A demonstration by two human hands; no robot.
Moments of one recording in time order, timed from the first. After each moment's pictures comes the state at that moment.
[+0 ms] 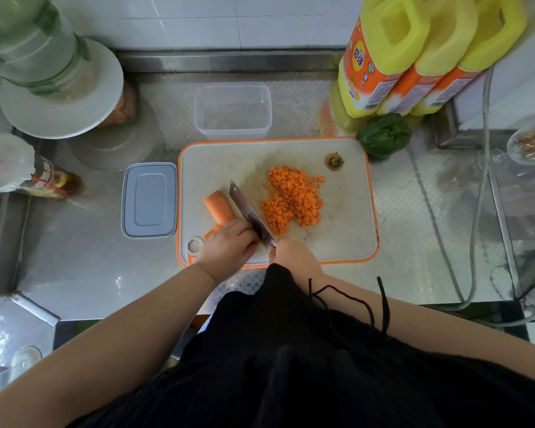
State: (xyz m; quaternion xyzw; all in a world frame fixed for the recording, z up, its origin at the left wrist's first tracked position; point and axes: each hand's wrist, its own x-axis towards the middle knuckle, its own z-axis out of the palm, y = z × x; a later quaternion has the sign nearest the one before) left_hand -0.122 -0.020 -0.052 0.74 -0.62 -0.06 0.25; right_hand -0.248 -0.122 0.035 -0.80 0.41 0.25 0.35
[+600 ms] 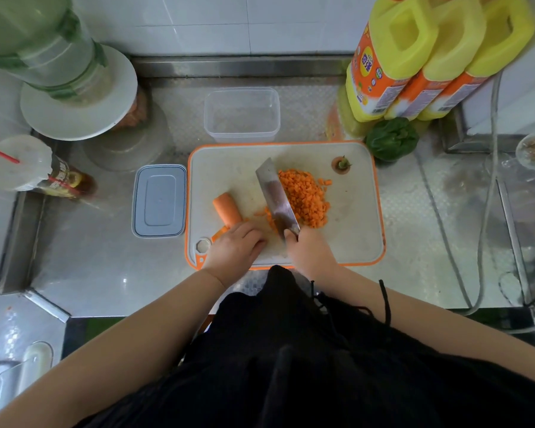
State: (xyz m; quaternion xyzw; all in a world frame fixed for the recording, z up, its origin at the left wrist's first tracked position) left_hand -0.130 -0.016 -0.044 0.78 -0.58 -0.07 0.24; right_hand -0.253 -0.143 0.020 -0.76 0.48 0.14 0.42
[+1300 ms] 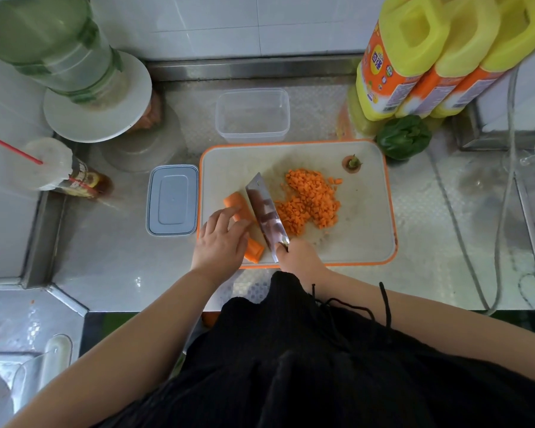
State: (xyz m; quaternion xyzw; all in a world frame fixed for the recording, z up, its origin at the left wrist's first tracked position) left_hand -0.111 0.013 -0.030 0.87 -0.47 -0.09 0.13; right_hand -0.243 -0.116 0.007 -0.74 0.45 0.19 0.46
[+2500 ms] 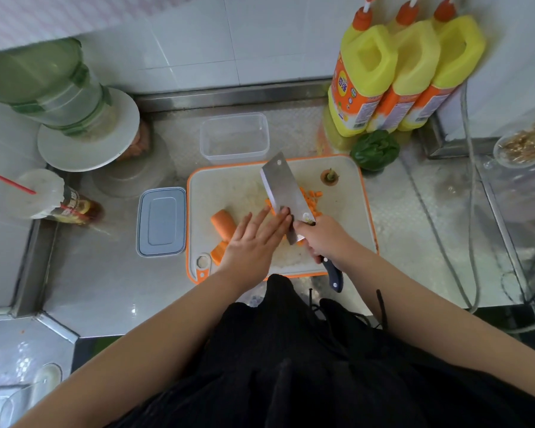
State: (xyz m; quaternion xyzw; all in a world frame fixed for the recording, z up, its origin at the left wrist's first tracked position) left_hand -0.150 -0.046 -0.008 0.77 -0.64 -0.03 -0.01; right_hand -0.263 -0.190 0.053 -0.61 0.50 0.09 0.61
